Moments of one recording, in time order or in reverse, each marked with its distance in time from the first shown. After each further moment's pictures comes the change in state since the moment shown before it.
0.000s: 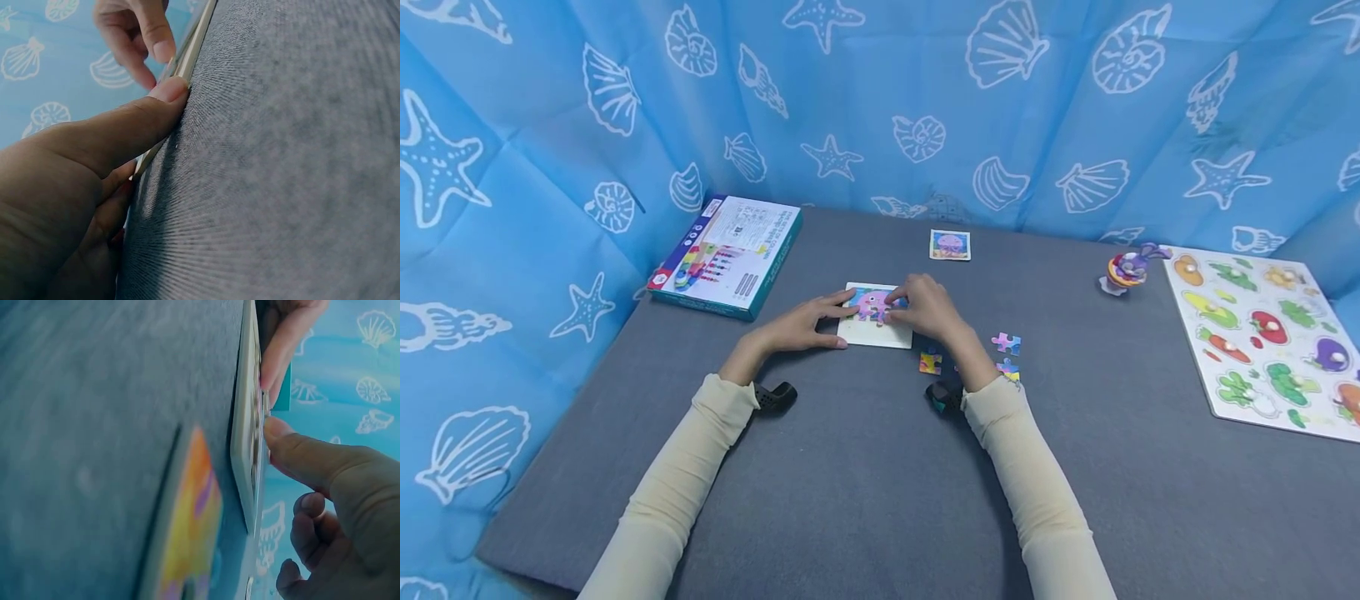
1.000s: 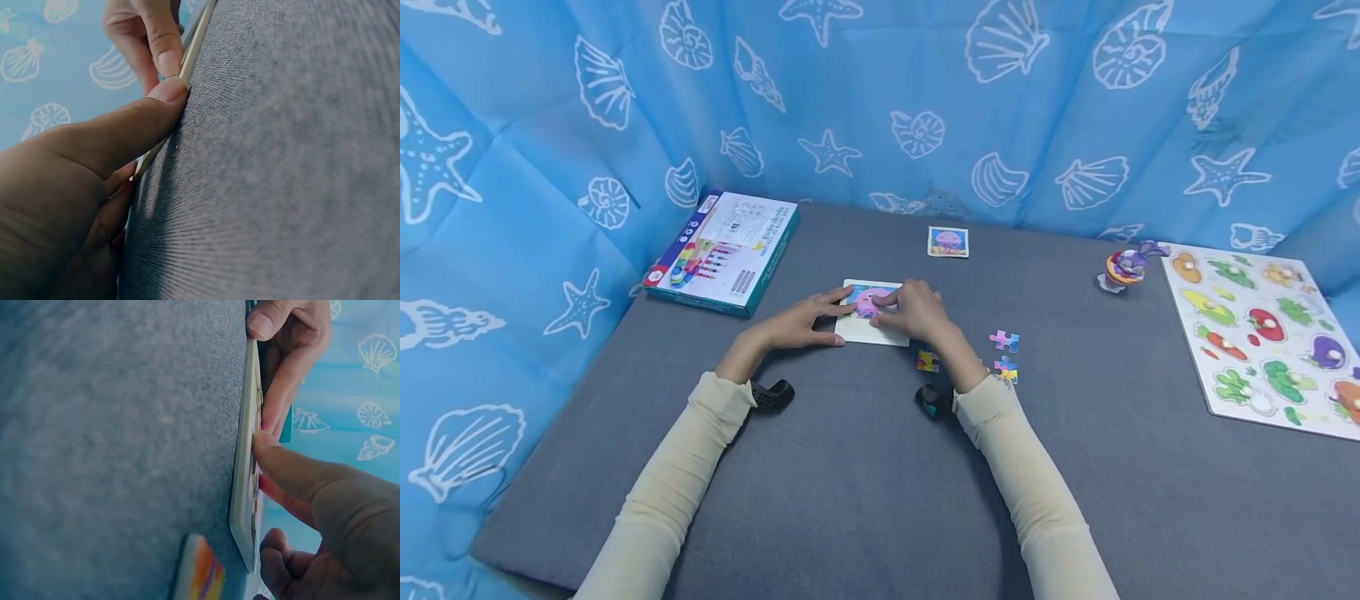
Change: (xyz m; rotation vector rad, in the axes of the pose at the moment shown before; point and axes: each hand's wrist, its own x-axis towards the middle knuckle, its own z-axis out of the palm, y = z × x) left_hand -0.001 0.000 -0.001 0.001 -0.013 0.035; right_hand 0.005 -0.011 0.008 -0.006 -0.055 0.133
